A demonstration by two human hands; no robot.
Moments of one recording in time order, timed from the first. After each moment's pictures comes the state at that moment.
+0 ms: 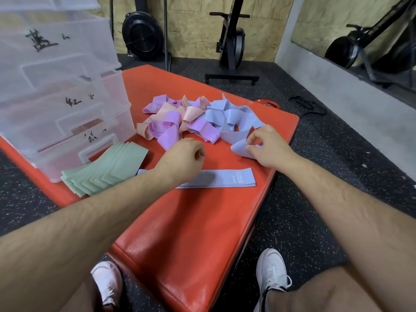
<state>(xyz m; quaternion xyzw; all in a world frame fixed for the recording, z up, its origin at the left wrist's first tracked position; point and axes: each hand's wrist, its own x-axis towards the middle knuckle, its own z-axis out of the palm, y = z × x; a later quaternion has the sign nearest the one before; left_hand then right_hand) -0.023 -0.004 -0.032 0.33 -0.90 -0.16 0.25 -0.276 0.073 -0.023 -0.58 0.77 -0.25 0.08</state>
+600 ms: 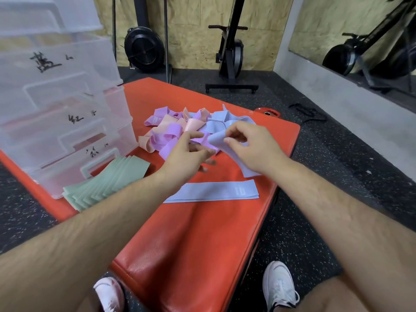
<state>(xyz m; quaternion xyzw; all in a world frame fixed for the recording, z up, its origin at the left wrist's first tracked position) -0.032 0.010 0.005 0.36 -0.63 -0.60 0.34 -0.215 0.065 0.024 -0.66 0.65 -0.38 0.03</state>
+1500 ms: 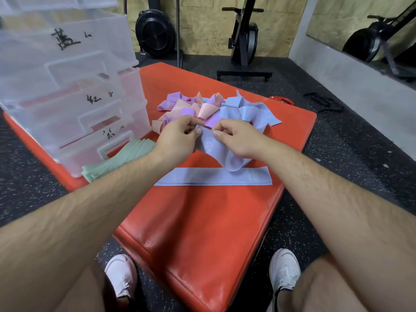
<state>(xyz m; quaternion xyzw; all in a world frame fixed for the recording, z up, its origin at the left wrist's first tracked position) 0.005 -0.016 0.004 0.44 -0.74 -0.37 0.35 -0.173 0.035 0.012 -0.66 0.66 -0.29 0.22</state>
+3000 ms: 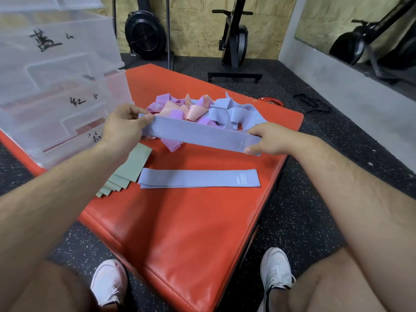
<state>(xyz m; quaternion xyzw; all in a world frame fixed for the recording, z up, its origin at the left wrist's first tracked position) 0.054 -0.063 0.010 0.48 -0.61 -0.43 0.46 -0.275 0.060 0.019 -0.64 0.74 -0.09 0.19</state>
